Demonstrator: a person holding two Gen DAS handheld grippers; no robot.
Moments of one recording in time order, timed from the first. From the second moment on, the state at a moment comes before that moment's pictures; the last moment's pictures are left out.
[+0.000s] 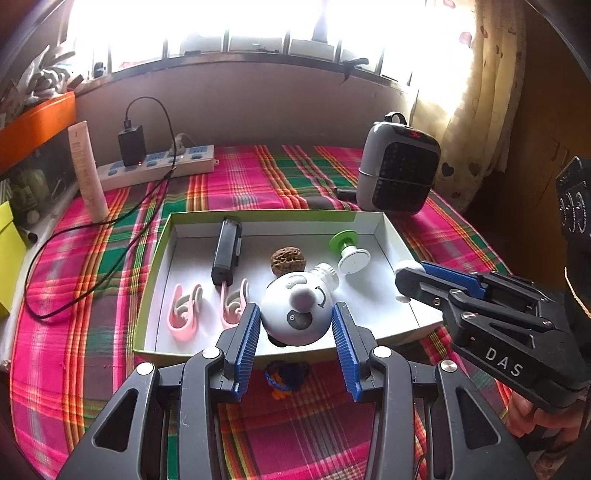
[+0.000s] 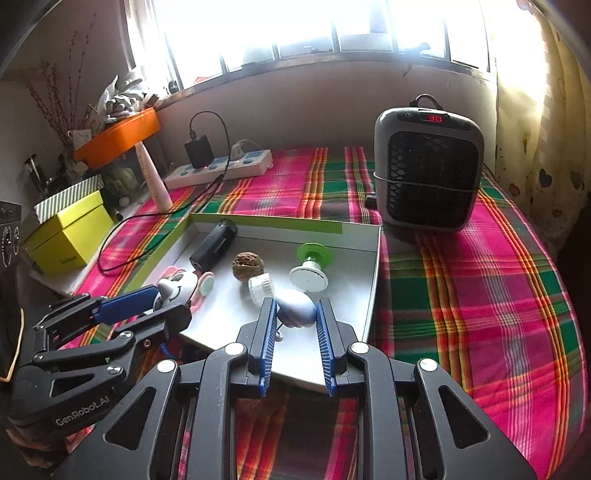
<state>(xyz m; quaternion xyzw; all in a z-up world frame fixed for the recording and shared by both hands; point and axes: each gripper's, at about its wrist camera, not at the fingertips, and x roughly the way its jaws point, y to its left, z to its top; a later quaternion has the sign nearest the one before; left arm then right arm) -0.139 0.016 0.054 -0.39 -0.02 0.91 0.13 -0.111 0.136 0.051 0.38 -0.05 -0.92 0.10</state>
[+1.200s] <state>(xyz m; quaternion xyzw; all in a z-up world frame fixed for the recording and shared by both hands) -0.180 0.027 0.024 -0.43 0.00 0.90 0.11 -0.162 0.132 0.023 0.42 -0.01 -0.90 0.10</state>
